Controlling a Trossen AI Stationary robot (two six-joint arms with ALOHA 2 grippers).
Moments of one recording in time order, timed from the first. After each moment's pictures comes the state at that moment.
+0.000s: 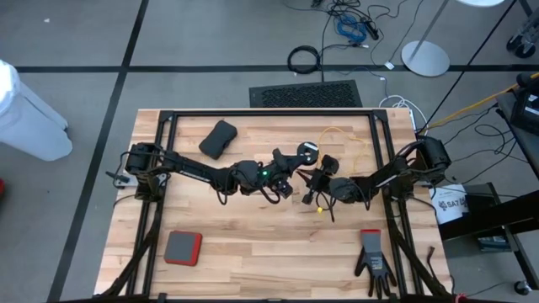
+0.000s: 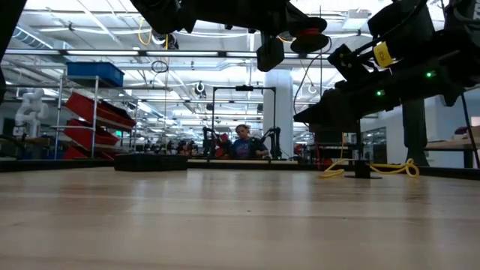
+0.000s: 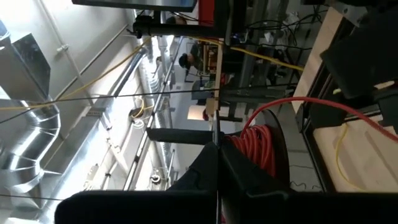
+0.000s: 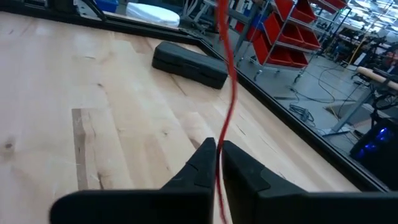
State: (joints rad) left arm -0.08 1.86 1.15 0.87 -0.46 1.60; right arm 0.16 1.64 0.35 1.04 0.72 -0.11
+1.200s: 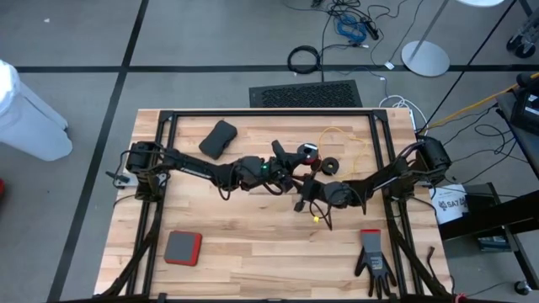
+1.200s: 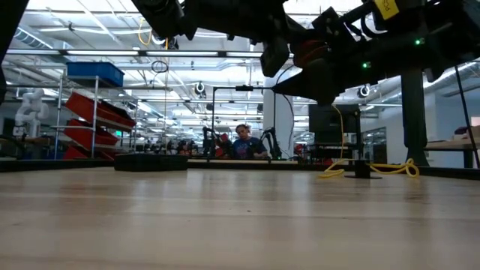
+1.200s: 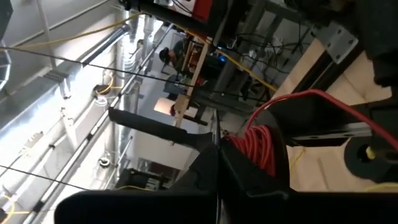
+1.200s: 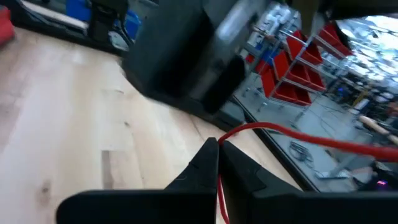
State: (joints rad) left arm -0.05 1.86 1.15 0.80 -0.42 1.27; right arm 0.23 1.64 0.51 0.98 0.72 -0.31
